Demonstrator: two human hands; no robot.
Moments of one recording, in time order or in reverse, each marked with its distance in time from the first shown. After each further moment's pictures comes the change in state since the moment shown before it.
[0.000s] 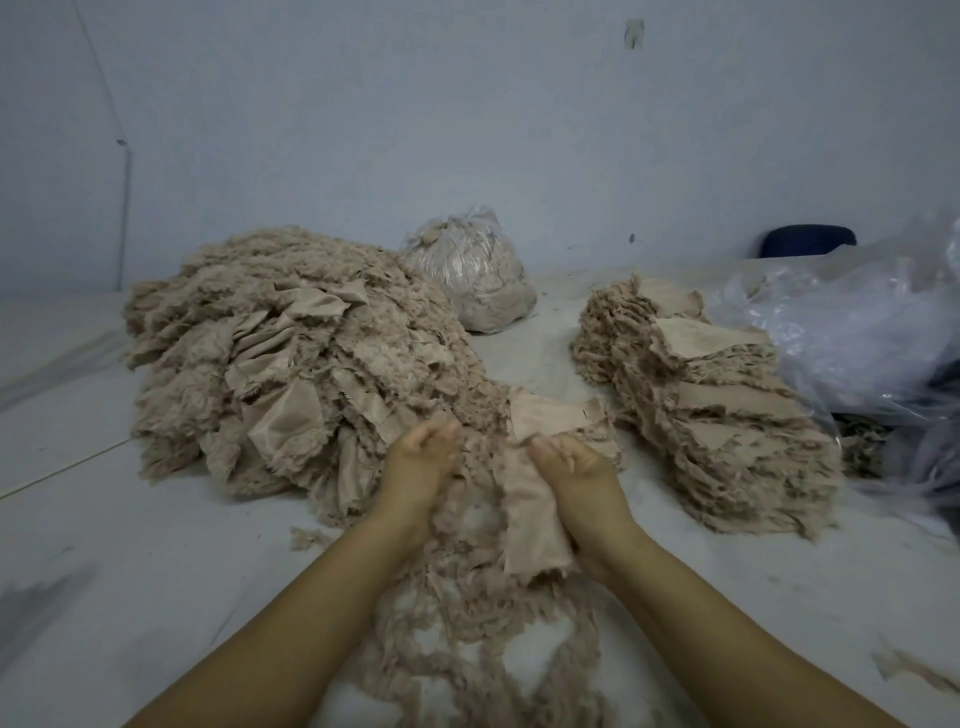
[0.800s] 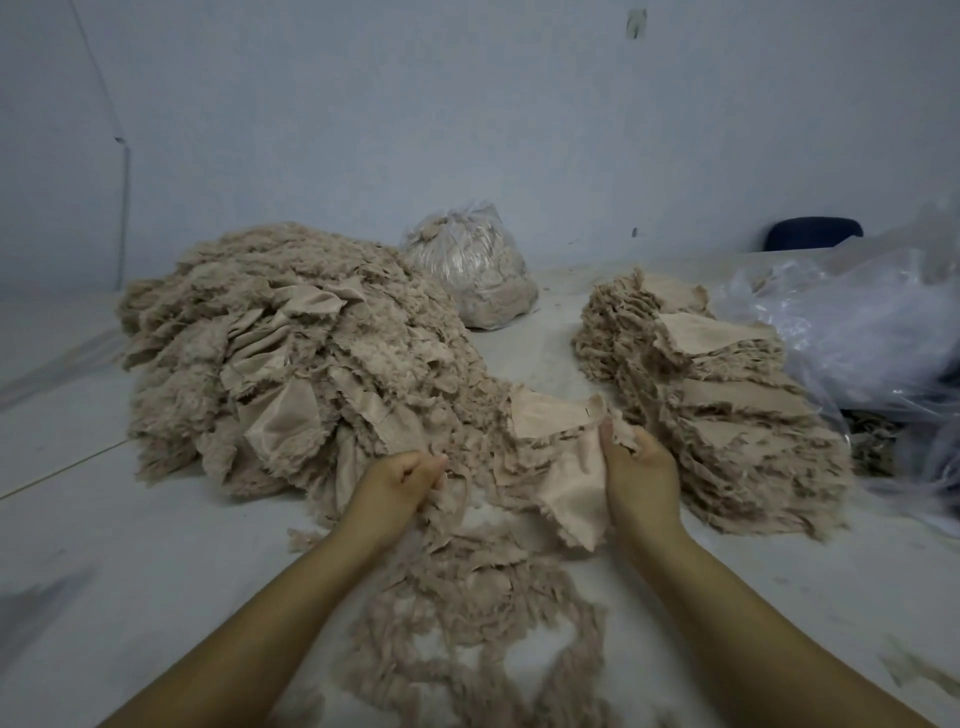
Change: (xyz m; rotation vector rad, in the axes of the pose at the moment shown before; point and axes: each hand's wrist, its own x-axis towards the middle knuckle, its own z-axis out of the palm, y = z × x) left_hand -0.010 -0.005 -0.030 0.461 -0.119 0.143; right_hand 0.025 0.009 -0.034 -0.160 0.407 -0.074
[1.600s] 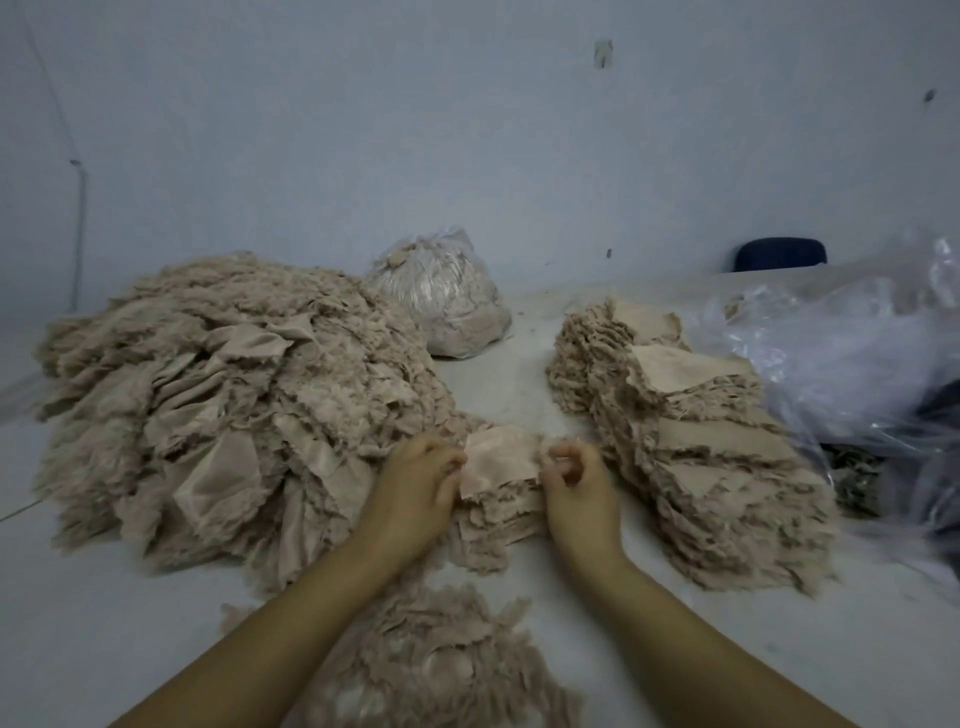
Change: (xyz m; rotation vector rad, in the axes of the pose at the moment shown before) left_hand 0.061 0.018 0.037 0.551 0.052 0.484; right_hand 0.035 0.014 0.022 -0.260 -0.059 -0.125
